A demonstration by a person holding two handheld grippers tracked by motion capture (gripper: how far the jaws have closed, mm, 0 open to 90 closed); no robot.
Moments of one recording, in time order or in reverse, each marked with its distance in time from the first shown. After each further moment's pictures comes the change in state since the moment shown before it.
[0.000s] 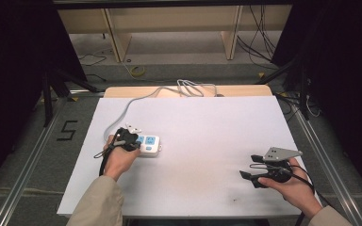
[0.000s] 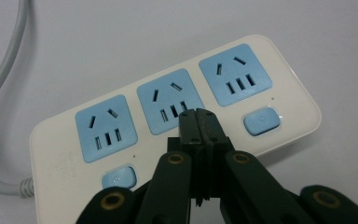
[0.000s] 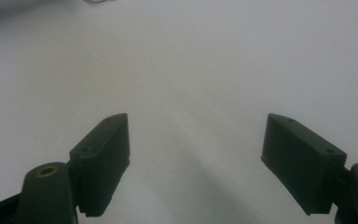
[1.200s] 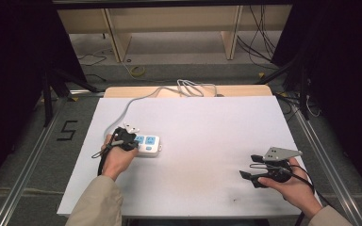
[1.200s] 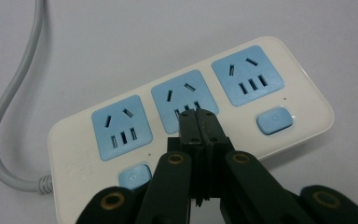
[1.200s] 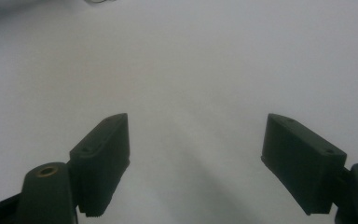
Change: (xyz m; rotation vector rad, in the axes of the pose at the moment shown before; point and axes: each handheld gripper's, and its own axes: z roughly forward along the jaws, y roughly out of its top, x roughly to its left) left arm 0.005 -0.001 -0.003 -0.012 0.020 0.005; right arm 0.000 0.000 0.000 -0.001 0.002 0.004
